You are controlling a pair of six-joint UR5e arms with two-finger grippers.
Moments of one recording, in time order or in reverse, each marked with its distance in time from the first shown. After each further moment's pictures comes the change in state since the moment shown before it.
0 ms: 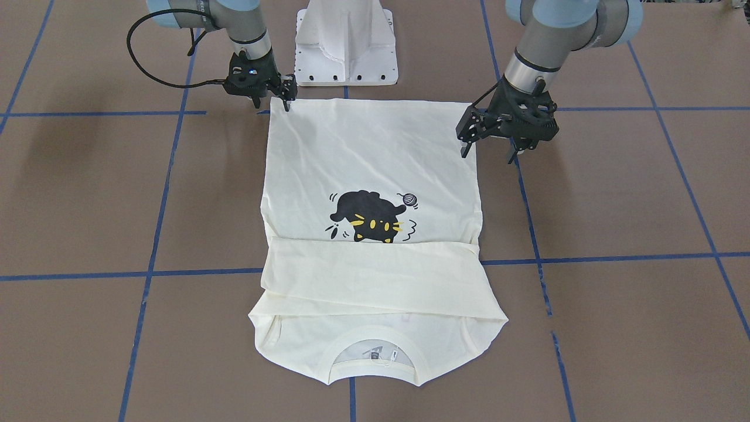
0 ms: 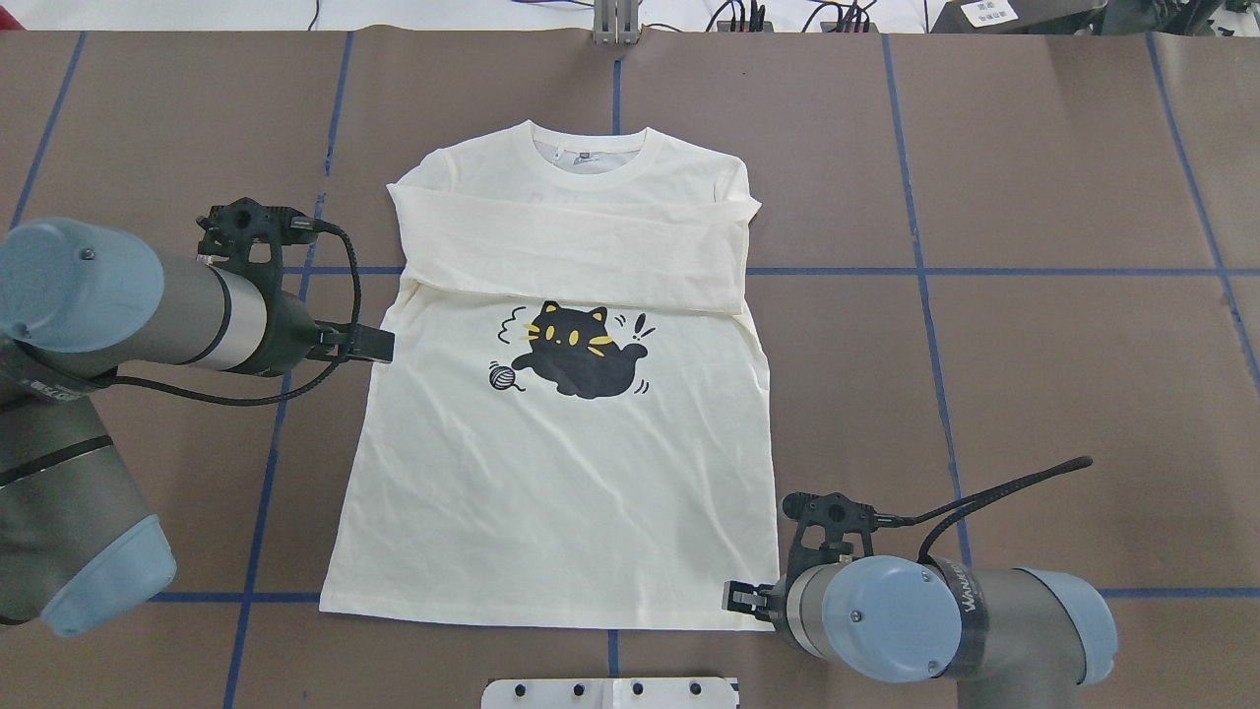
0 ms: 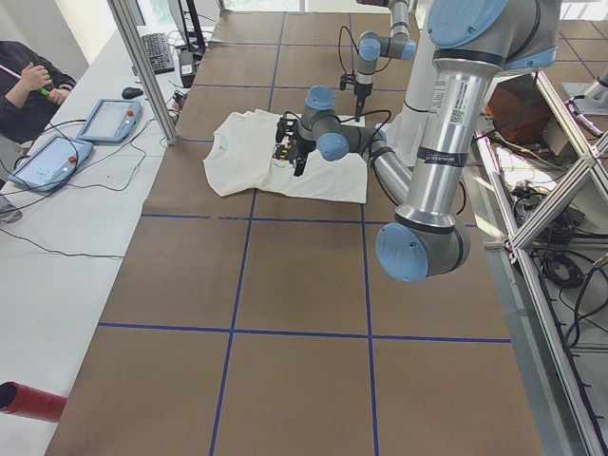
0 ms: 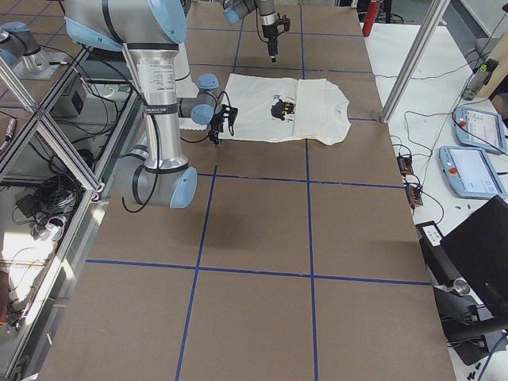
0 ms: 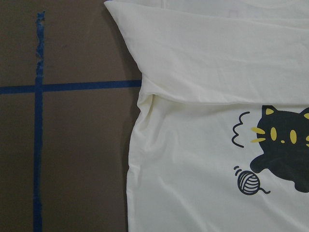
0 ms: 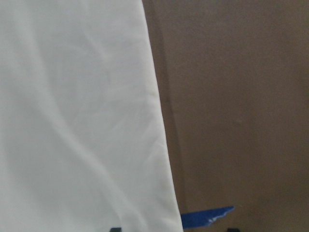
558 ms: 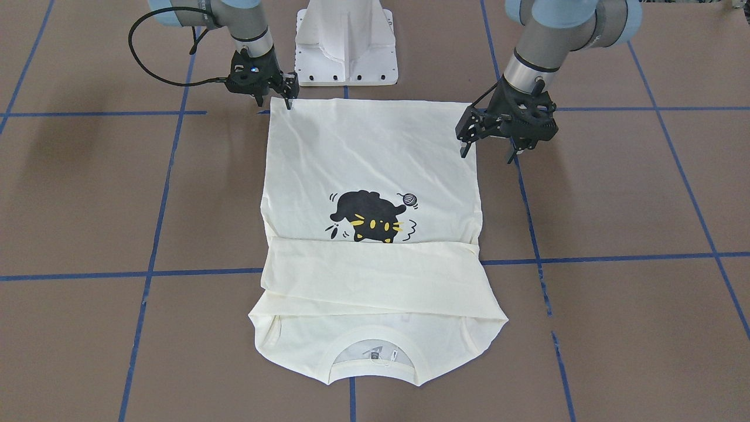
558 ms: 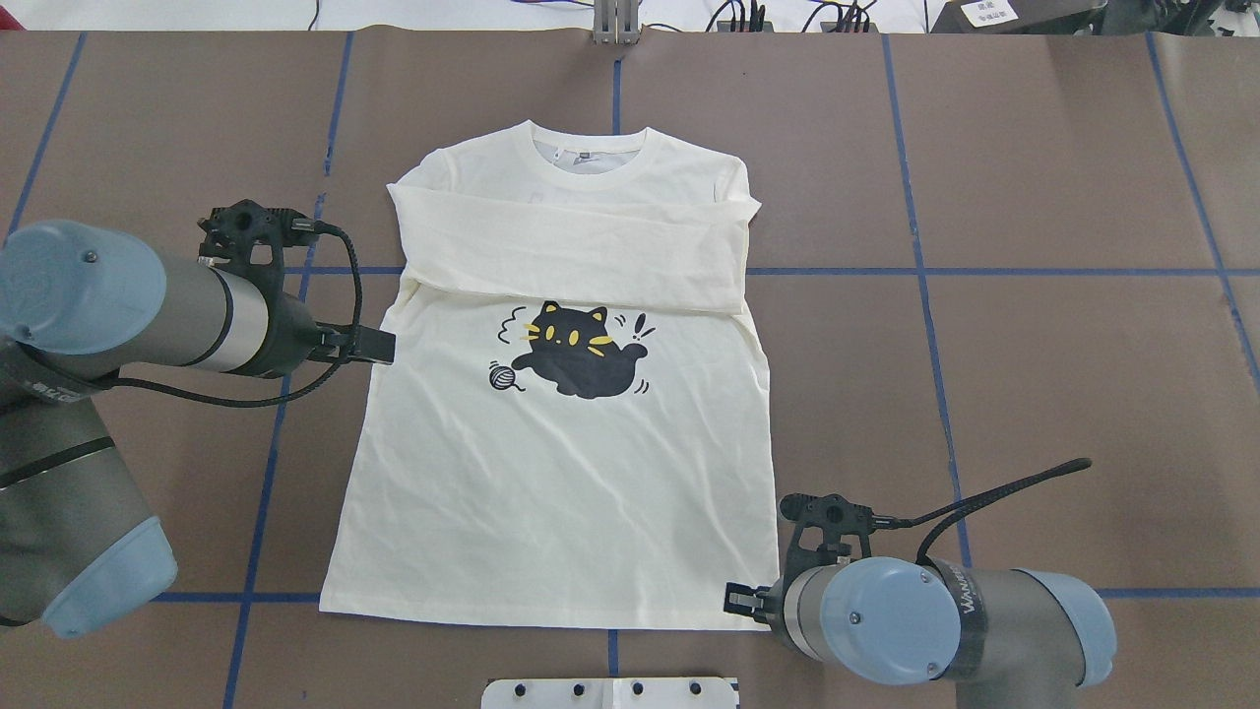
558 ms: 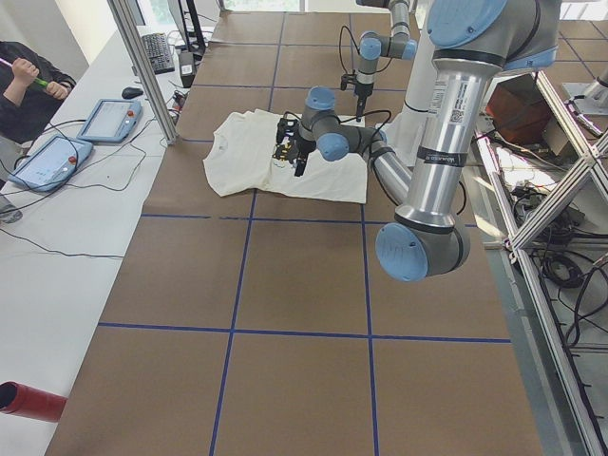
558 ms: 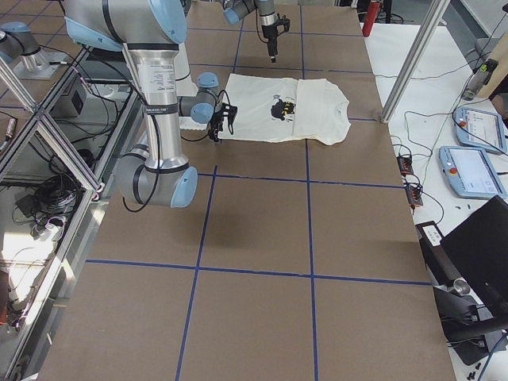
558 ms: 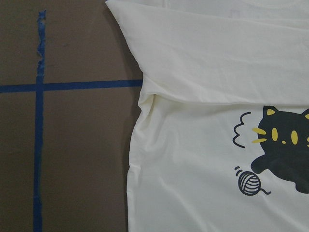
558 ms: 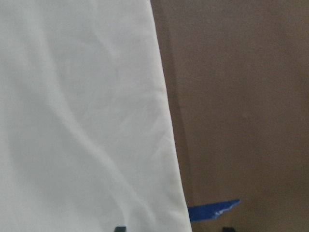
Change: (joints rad) left arm 0.004 0.000 0.001 -0.001 0.001 -0.007; right arm -0.003 0.003 0.004 -0.001 0.002 0.008
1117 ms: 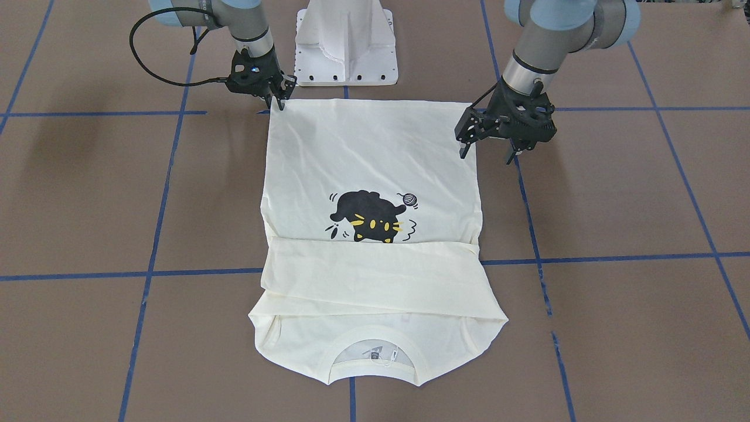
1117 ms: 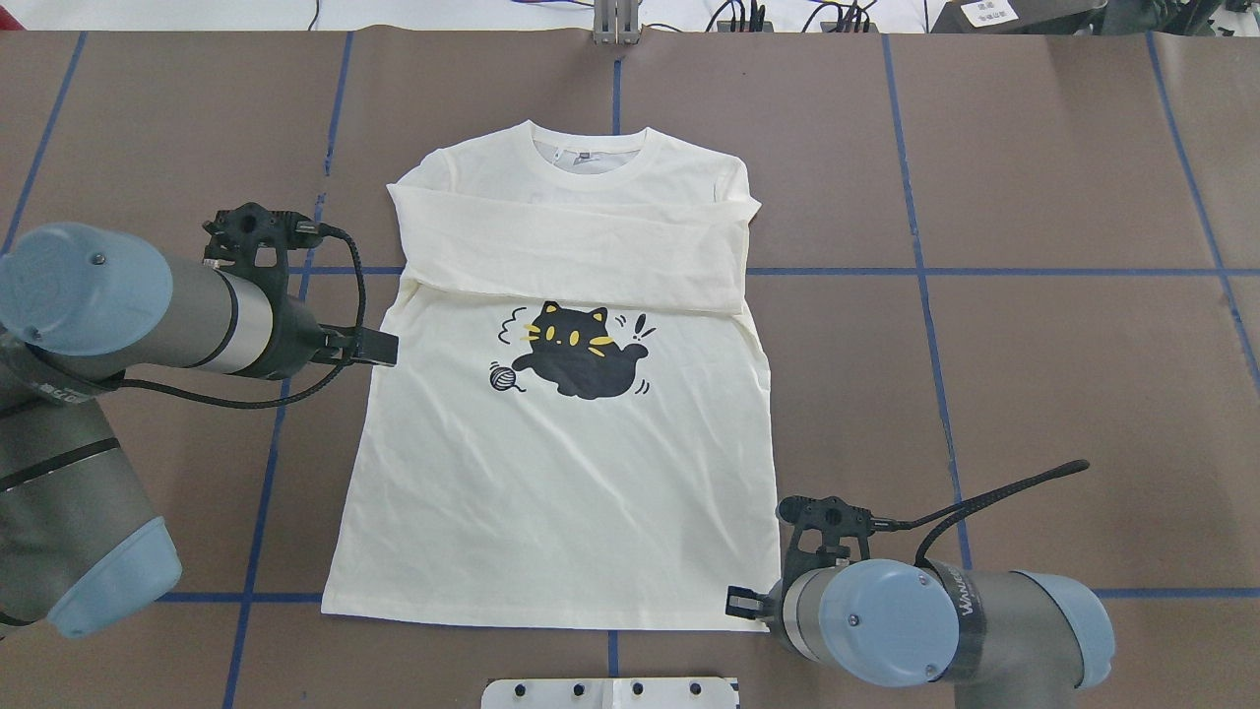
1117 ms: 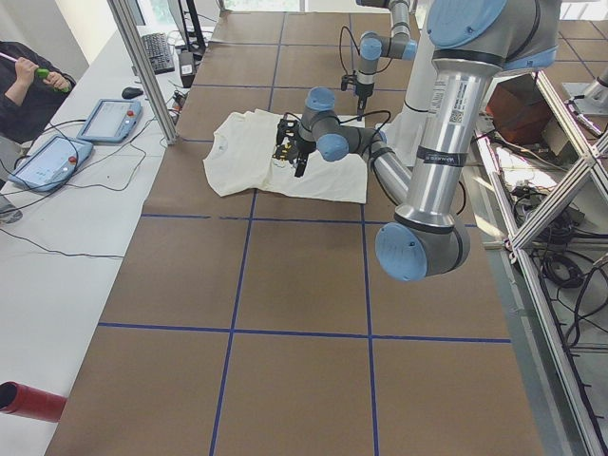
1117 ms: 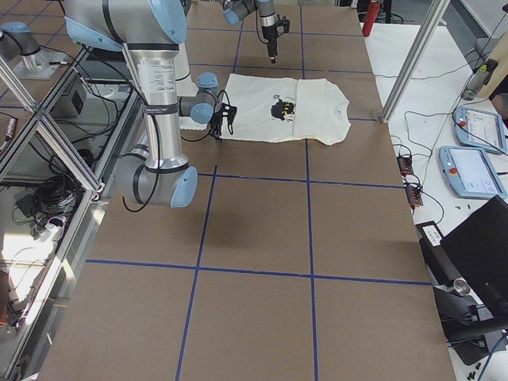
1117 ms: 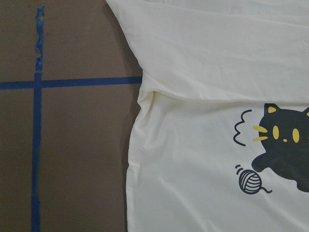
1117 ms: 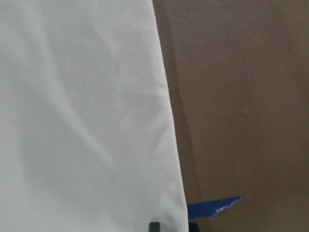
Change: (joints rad) left arm 0.004 -0.004 0.009 -0.002 0.000 -0.002; right arm -0.003 0.001 -0.002 0.000 0.002 0.000
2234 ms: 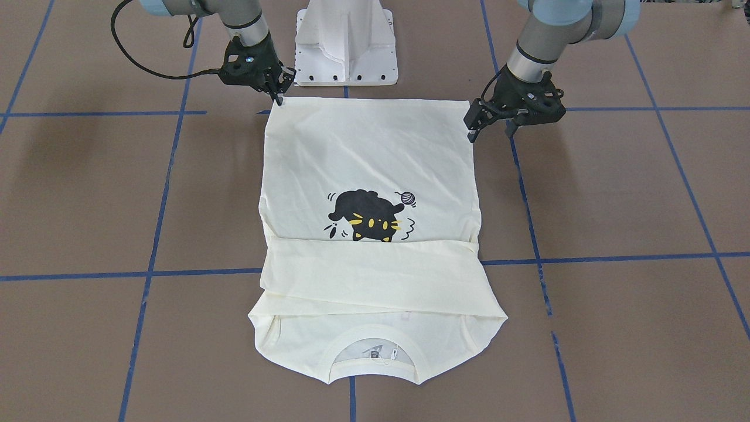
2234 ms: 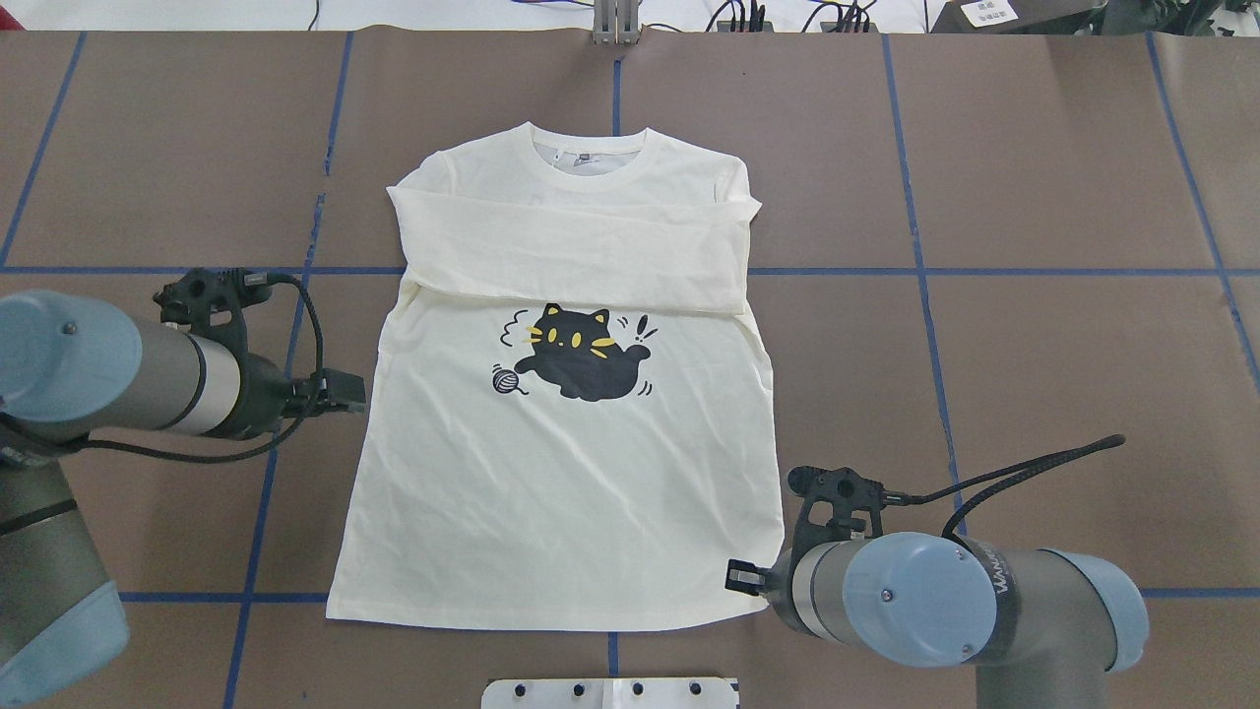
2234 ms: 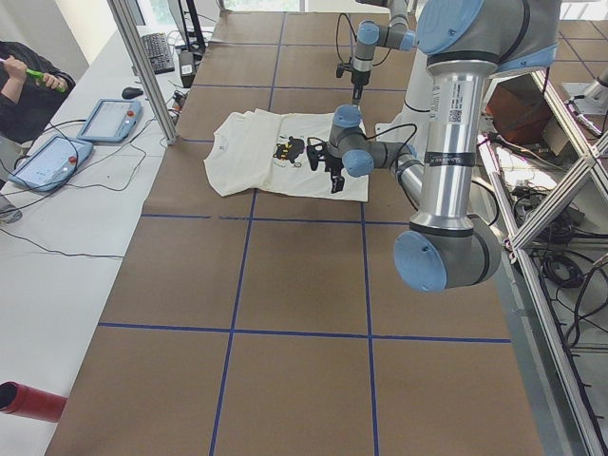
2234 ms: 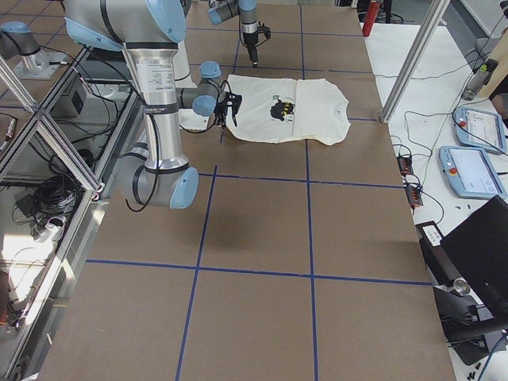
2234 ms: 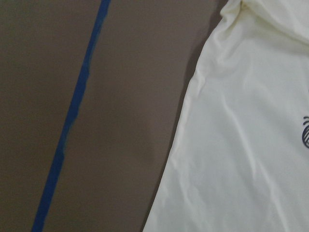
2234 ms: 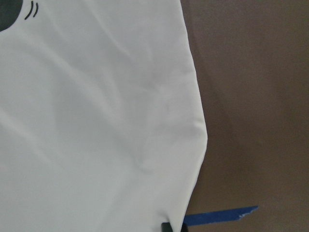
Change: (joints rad) left arm 0.247 0.181 -0.089 -0.044 0.081 -0.533; right arm 0.054 -0.004 0.103 0.001 0.005 -0.009
